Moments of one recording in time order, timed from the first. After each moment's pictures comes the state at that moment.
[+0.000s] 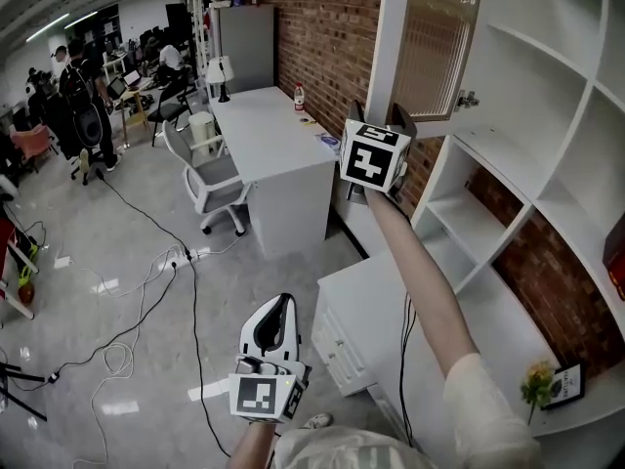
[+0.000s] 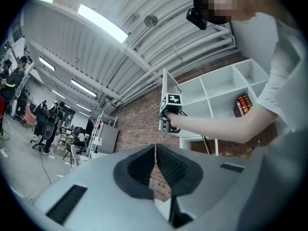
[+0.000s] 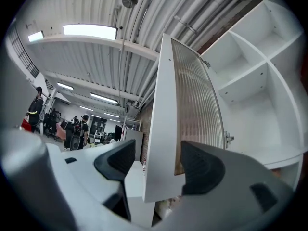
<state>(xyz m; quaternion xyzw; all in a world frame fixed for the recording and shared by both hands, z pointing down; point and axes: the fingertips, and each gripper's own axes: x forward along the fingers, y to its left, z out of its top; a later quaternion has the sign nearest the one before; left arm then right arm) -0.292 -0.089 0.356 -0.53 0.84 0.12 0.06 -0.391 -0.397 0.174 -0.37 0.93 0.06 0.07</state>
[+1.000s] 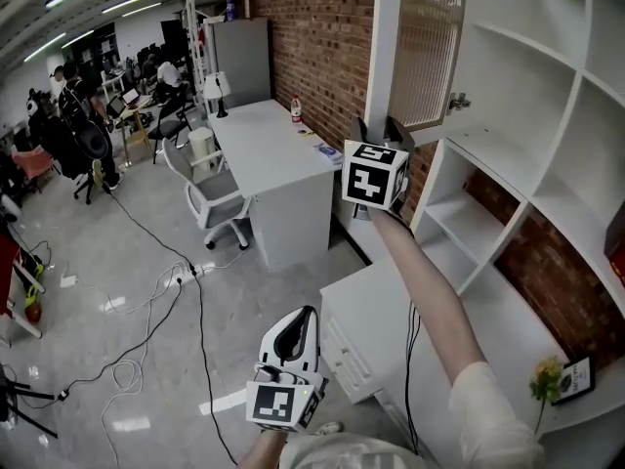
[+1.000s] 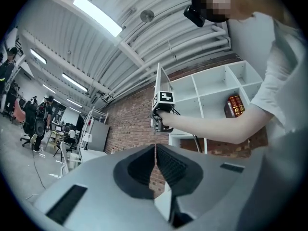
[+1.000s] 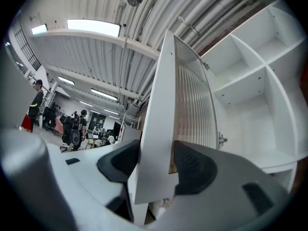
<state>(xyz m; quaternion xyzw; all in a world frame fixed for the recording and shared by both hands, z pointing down) -0.262 -0.112 0.364 -0.57 0.81 0.11 0.04 -0.369 -0.401 0.180 -0.38 0.92 0.08 0.06</state>
